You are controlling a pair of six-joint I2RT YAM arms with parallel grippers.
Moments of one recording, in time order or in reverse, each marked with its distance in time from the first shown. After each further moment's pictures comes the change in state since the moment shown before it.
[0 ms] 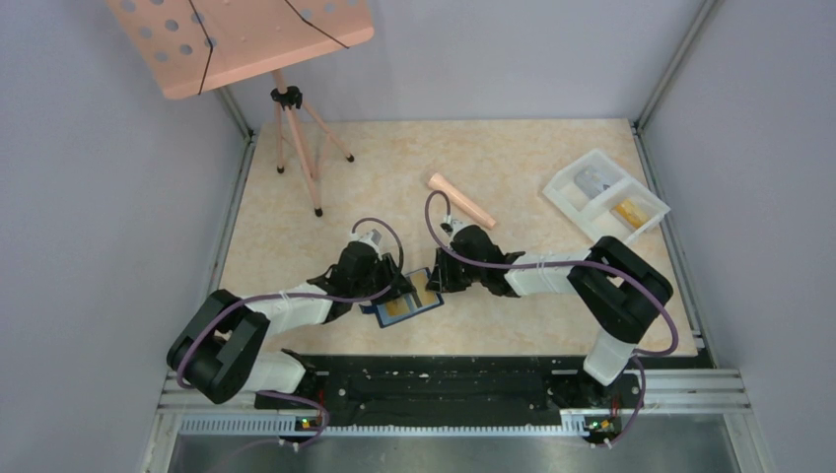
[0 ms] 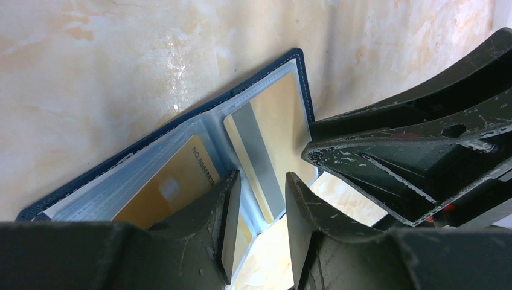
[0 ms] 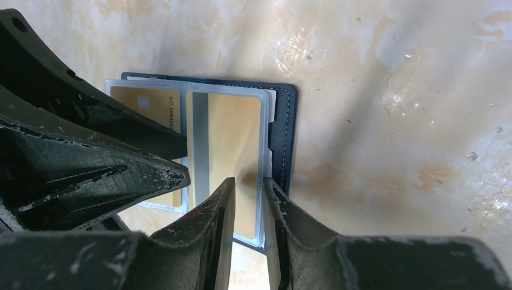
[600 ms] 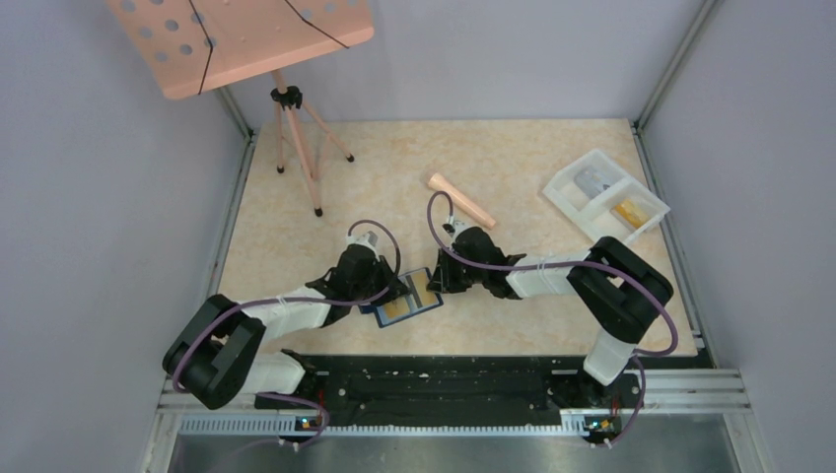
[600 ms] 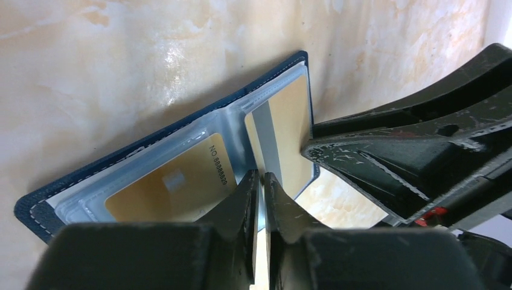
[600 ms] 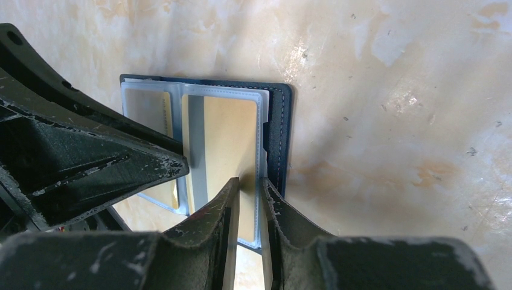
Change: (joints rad) left arm -0.024 -0.021 -0.019 0.008 -0.045 -0.066; right arm -0.002 -0.002 -0.031 0.050 -0.002 0.026
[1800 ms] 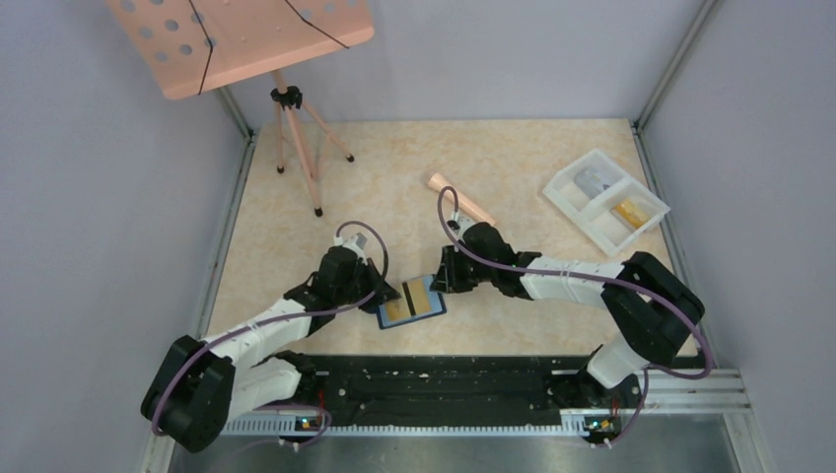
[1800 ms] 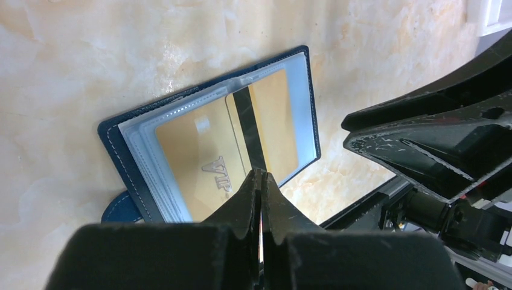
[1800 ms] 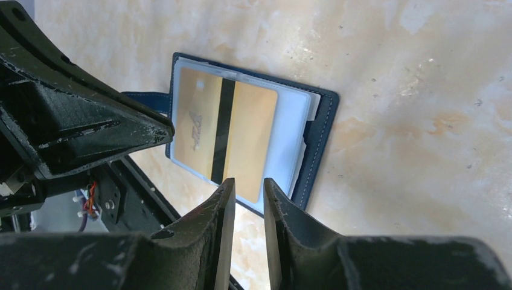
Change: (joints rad) left arm 0.074 -0.243 -0.029 -0.204 0.083 0.080; right arm 0.000 -0.167 0.001 -0.159 -0.029 -0.013
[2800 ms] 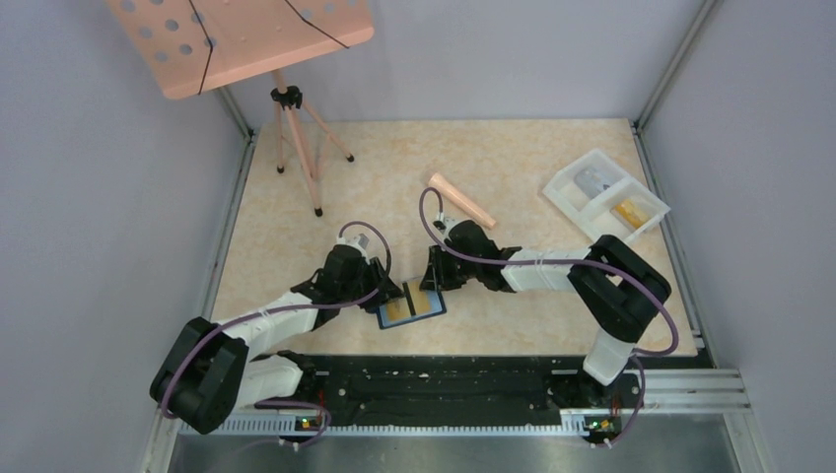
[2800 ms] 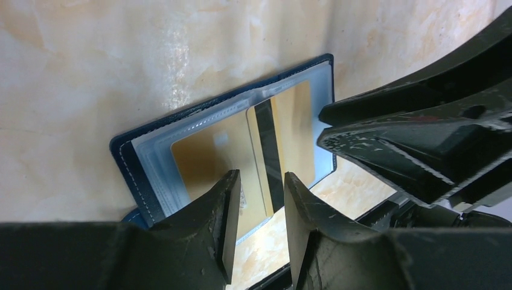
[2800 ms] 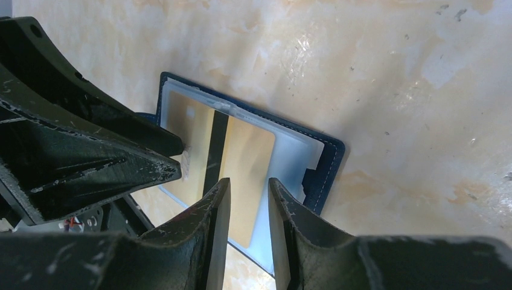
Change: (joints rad) left arm 0.008 0.102 0.010 0.040 -0.004 -0.003; right arm 0.010 0.171 0.088 0.056 -0.026 -0.030
